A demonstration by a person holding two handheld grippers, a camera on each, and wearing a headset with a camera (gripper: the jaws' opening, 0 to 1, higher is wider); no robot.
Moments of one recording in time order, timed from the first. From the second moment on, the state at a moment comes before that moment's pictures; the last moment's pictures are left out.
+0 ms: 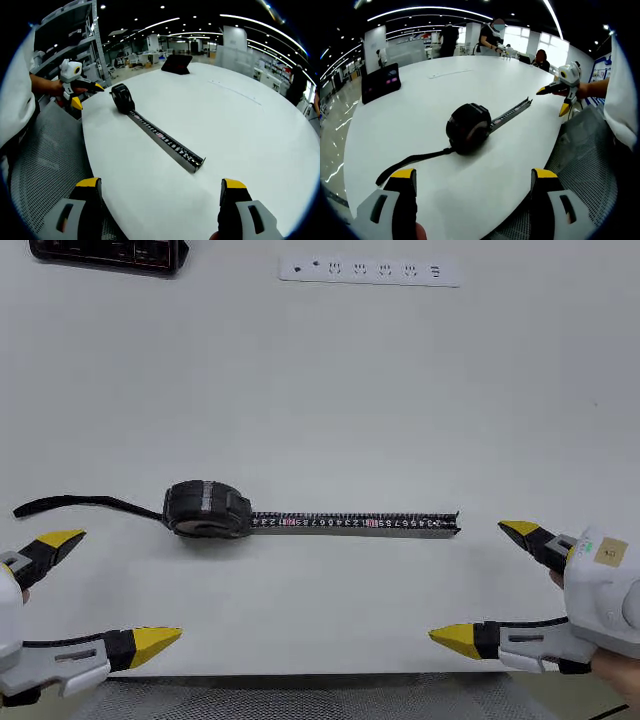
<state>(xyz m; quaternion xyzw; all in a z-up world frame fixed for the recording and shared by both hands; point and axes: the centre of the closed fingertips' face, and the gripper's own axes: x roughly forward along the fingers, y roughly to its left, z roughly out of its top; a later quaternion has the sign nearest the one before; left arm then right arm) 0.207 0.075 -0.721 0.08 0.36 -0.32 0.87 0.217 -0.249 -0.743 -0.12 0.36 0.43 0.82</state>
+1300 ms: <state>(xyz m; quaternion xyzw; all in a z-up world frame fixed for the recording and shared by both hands) 0.202 0.075 -0.725 0.07 0.36 -0.32 0.87 0.217 -0.251 -0.744 -0.12 0.36 0.42 0.82</state>
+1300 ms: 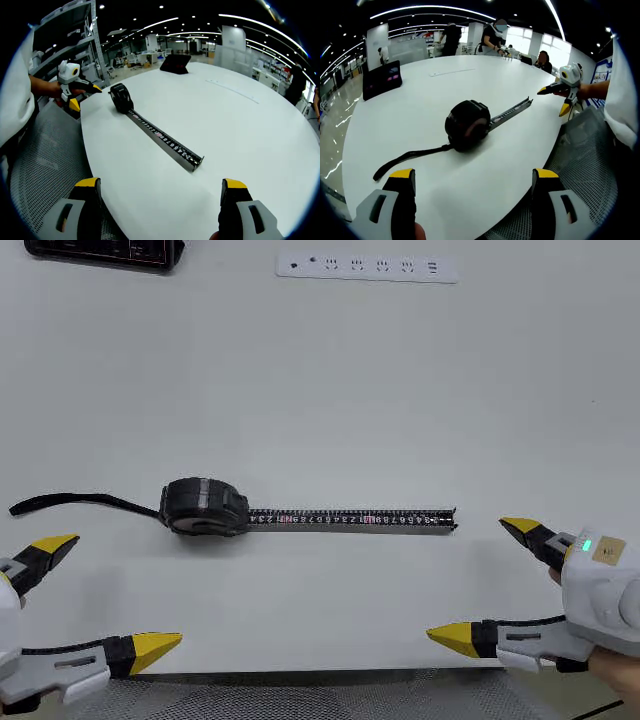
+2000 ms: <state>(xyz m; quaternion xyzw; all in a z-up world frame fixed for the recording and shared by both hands) 0.208 0.061 -0.721 0.05 0.35 -0.31 0.88 0.216 -0.249 -0.744 -0.12 0.36 0.42 0.82</state>
